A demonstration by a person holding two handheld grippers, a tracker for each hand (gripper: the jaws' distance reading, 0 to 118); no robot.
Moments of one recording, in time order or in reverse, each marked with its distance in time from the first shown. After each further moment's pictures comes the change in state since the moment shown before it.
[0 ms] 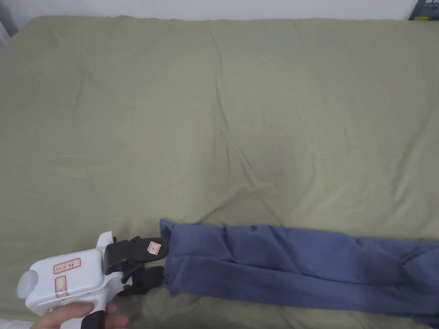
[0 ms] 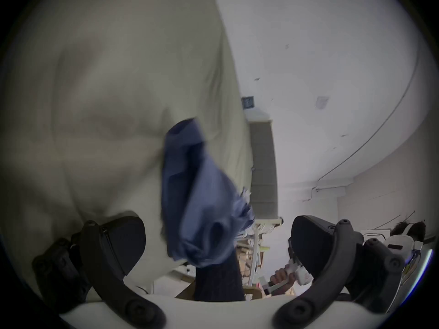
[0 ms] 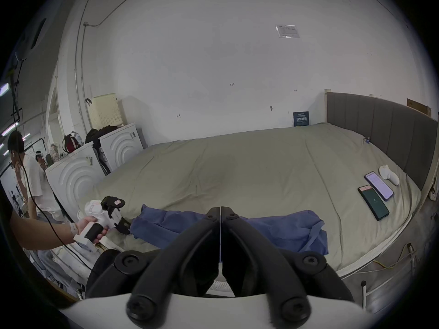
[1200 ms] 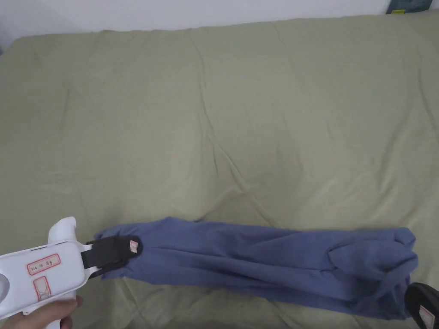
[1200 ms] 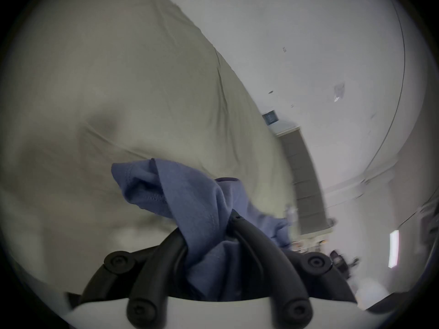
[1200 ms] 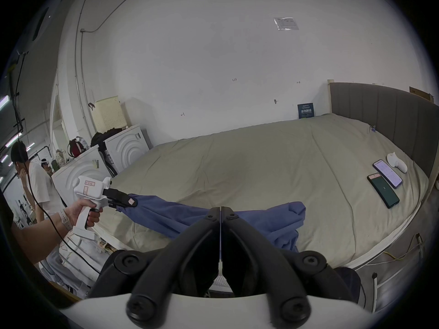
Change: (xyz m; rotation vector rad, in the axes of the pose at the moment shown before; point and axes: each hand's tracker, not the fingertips) left arm 0.138 -0.023 0.007 0.224 0.775 -0.454; right arm -0.002 -0.015 -0.004 -0.018 0.044 -0.050
